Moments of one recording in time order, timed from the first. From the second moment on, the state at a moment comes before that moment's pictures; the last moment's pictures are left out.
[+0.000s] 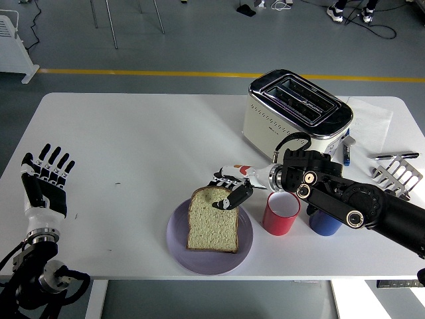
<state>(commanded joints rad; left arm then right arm) -0.06 0.00 -1.48 -1.16 0.64 0.15 -0.44 0.97 -0.10 0.30 0.88 -1.19 0.25 -0.07</state>
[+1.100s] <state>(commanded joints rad) -0.07 0.00 -1.50 -1.25 0.66 0.19 -0.43 0.77 -0.29 1.00 1.34 -1.08 -0.16 0.19</state>
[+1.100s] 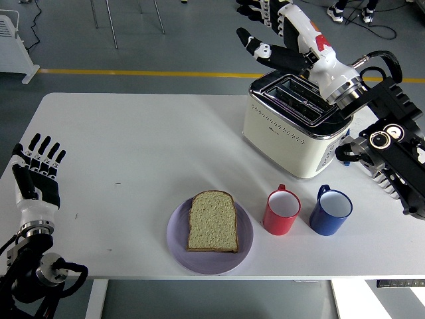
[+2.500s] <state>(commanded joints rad) -0.08 0.00 -1.65 -1.32 0.64 -0.01 -0.15 0.09 -0.20 1.66 1.35 -0.56 -0.01 0.11</state>
